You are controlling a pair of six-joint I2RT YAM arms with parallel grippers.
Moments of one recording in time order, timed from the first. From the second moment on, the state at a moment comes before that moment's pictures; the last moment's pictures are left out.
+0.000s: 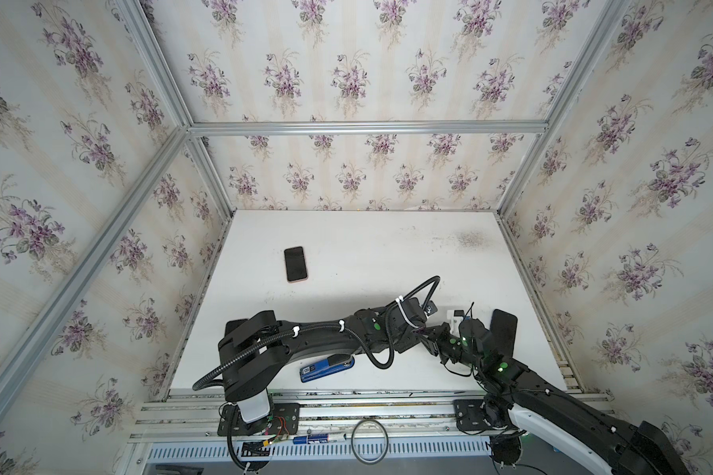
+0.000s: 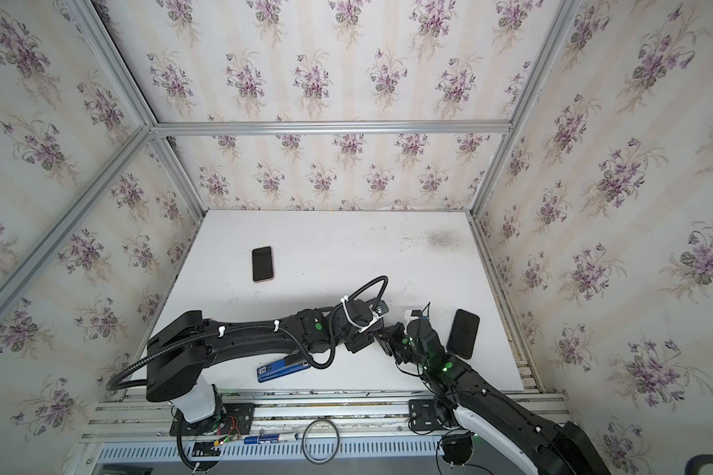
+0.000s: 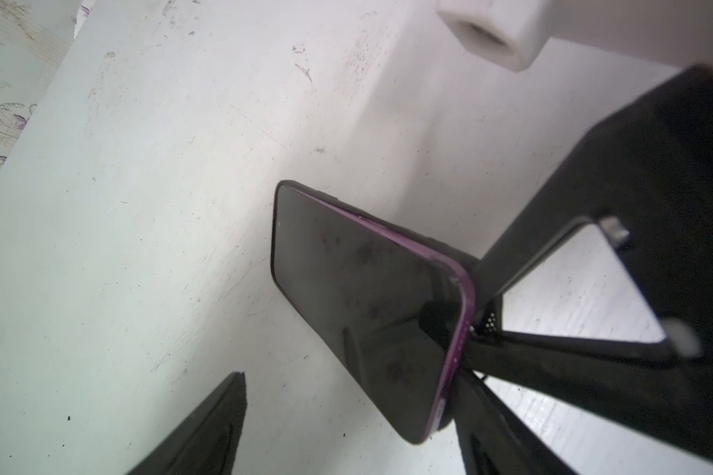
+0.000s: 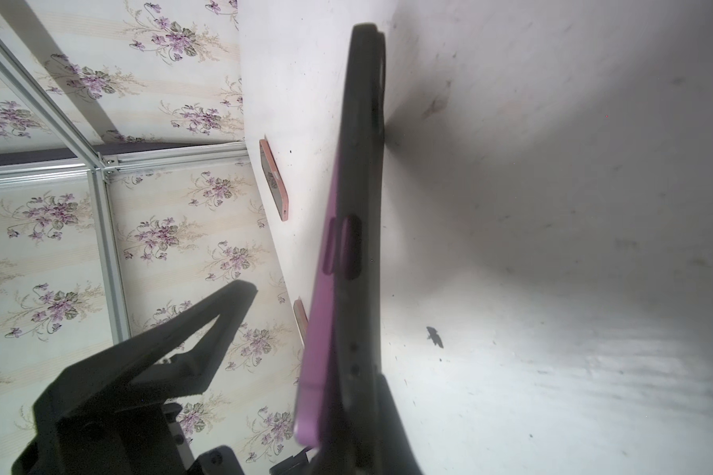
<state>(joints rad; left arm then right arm) -1.16 1.74 1.15 -0.31 -0.32 0.11 0.61 0.70 0.12 0.08 -0.22 1.50</state>
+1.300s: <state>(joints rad) -1.14 1.73 1.15 -0.21 -0.37 0.22 0.61 0.68 0.12 0.13 -0.23 1.50</state>
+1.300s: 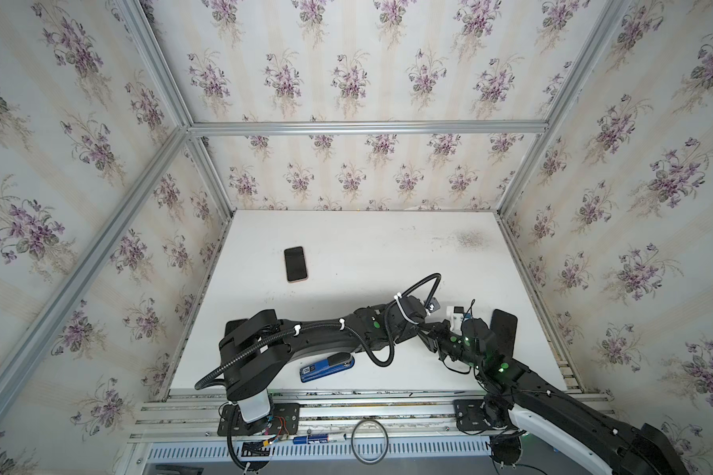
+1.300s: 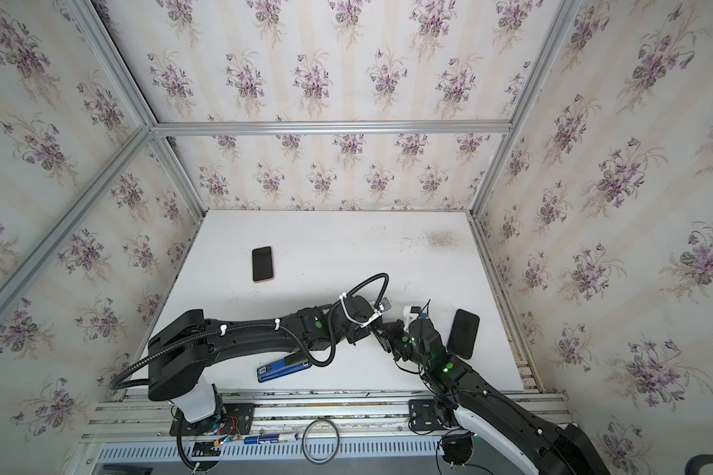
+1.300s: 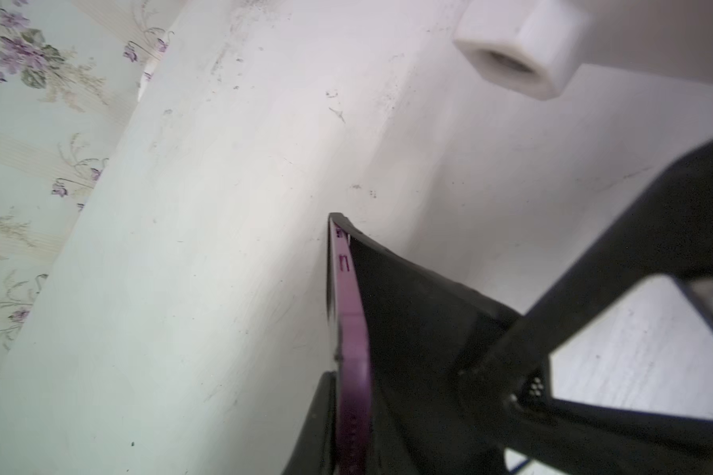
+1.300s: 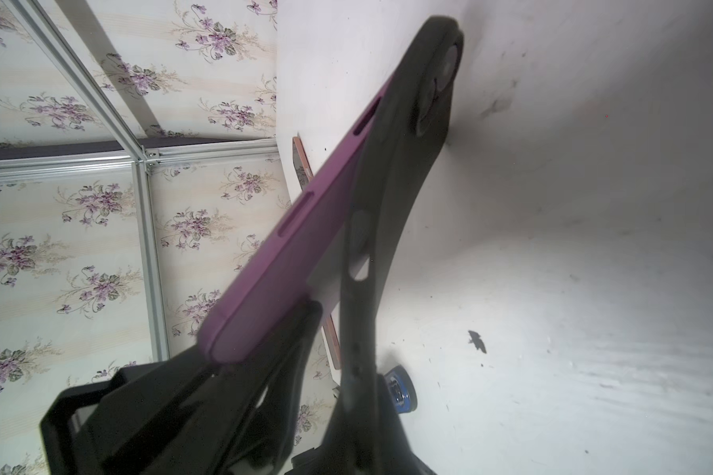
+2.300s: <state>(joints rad) -1.11 1.55 1.09 -0.26 -0.42 0.26 0.61 0.53 0.11 -0.17 -0.20 1.51</state>
